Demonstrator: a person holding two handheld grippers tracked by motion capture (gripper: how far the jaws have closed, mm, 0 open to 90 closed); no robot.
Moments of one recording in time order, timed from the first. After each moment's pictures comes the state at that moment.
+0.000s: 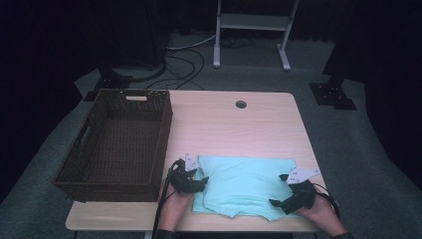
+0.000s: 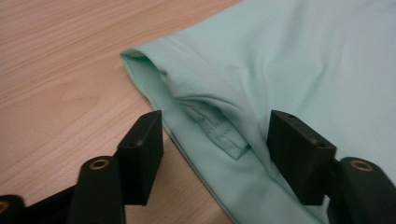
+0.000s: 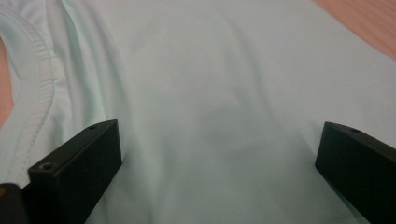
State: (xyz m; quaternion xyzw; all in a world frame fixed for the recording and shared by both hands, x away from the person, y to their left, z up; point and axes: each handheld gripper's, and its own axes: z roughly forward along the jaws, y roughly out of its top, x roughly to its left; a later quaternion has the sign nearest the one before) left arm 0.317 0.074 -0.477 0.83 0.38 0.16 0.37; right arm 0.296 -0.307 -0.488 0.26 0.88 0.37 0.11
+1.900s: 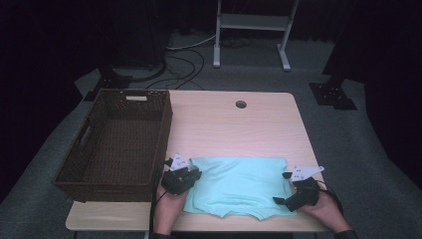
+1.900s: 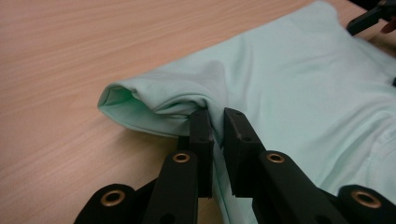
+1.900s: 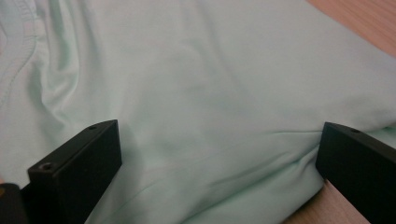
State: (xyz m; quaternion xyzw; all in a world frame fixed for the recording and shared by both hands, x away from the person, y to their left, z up) left arm 0.298 0.093 -0.443 0.80 0.38 0.12 0.45; right arm 0.304 -0.320 -0.488 0.25 0.89 0.37 0.10
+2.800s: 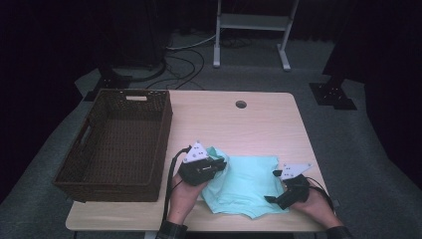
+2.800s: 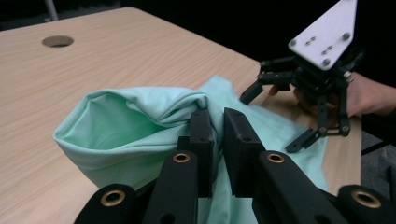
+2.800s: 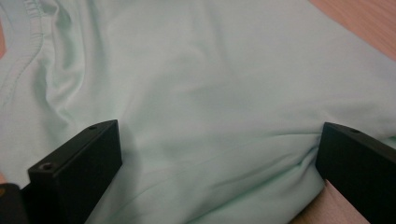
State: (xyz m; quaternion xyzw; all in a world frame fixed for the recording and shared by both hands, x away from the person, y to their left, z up) left arm 0.308 0.044 -0.399 0.79 0.27 0.09 0.54; right arm 0.315 -0.295 -0.488 0.22 0.90 0.38 0.09
